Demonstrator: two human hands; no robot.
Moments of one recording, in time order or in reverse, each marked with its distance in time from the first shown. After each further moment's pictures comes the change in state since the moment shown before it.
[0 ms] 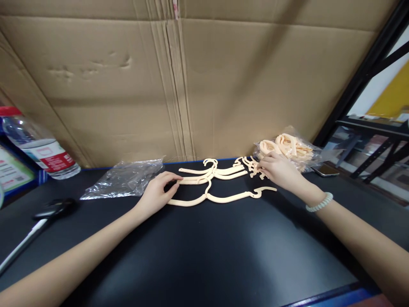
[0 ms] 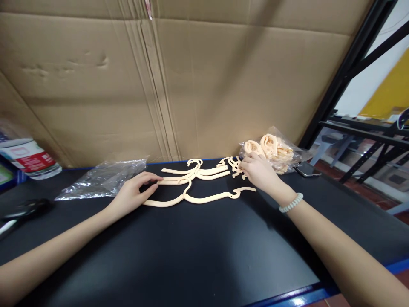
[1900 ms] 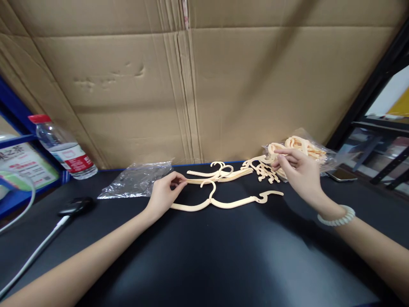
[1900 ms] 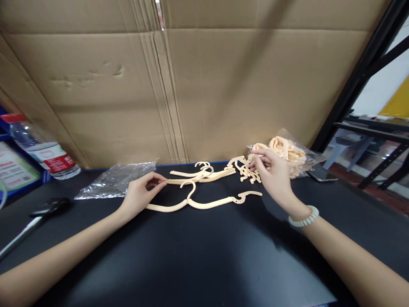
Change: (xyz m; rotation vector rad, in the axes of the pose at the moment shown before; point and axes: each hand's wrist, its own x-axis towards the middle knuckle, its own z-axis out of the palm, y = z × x) left_hand -0.001 0.003 0.003 -0.101 0.177 -0.148; right_hand 0.006 -0.049 -0.025 0.899 0.585 0.582
